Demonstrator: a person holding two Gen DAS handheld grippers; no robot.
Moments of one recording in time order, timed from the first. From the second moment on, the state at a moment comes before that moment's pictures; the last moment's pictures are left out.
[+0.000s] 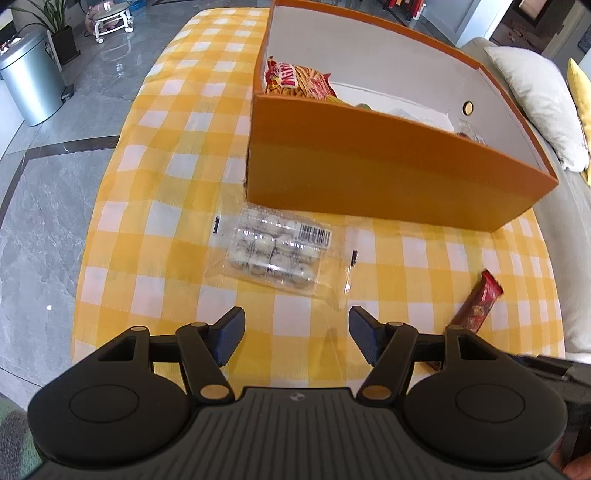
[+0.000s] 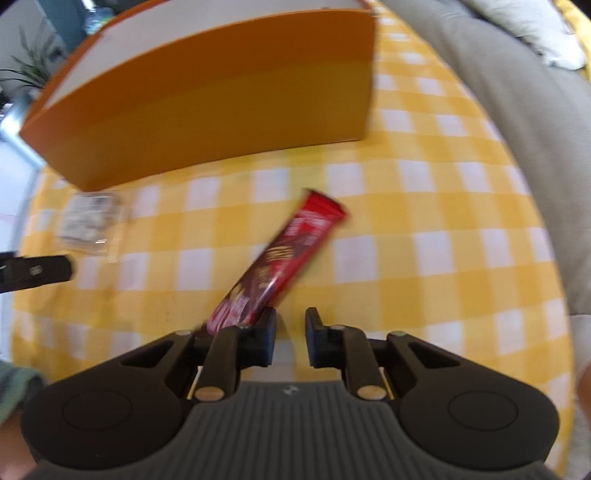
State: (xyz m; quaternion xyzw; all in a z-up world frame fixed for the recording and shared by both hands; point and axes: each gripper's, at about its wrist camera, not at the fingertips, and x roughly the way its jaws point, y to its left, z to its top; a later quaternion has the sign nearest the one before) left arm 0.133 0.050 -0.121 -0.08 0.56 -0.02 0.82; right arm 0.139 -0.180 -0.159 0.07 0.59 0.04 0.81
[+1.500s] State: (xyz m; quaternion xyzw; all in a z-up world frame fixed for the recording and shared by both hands) left arm 0.154 0.003 -0.132 -0.04 0.57 -0.17 0.80; right arm 0.159 -0.196 -0.157 0.09 0.58 -0.03 0.81
